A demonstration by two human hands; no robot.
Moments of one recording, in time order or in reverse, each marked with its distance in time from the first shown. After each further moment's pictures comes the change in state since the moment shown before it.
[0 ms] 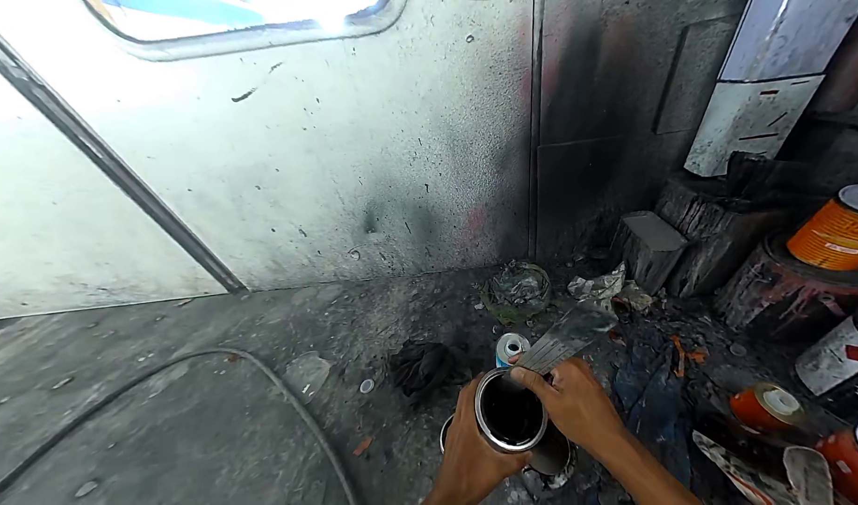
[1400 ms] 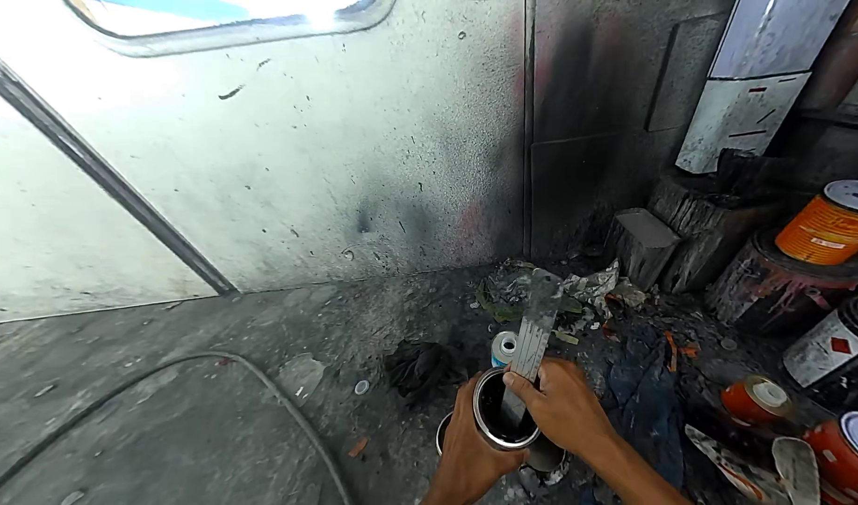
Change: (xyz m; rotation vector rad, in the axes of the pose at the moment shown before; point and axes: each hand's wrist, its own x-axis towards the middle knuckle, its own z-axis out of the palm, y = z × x) left_hand 0.001 -0.004 0.005 -0.010 -0.017 -0.013; right_hand -0.004 -0.019 0.000 -0.021 -0.100 0.112
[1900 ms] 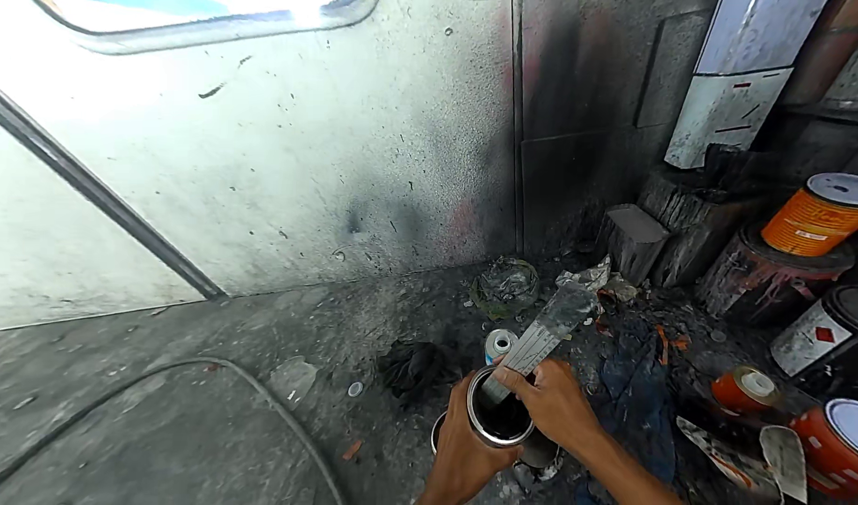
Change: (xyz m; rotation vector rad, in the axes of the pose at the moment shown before) left_hand 0.000 -0.001 0.002 0.037 0.001 0.007; right_hand 0.002 0.014 0.010 0.222 0.058 -0.002
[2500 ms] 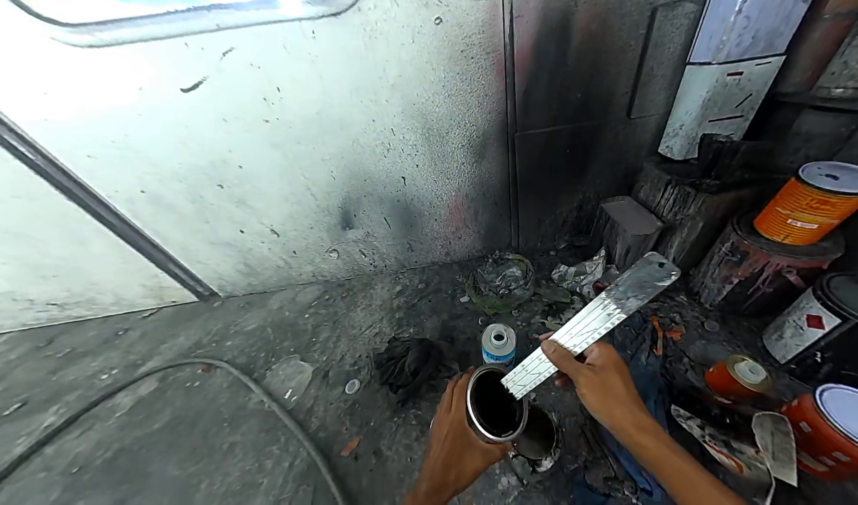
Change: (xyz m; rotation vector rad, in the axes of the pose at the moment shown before) left_hand 0.001 -0.020 -0.002 0.235 -0.047 0.079; right_hand -0.011 0.012 -0.042 0.323 0.238 0.142
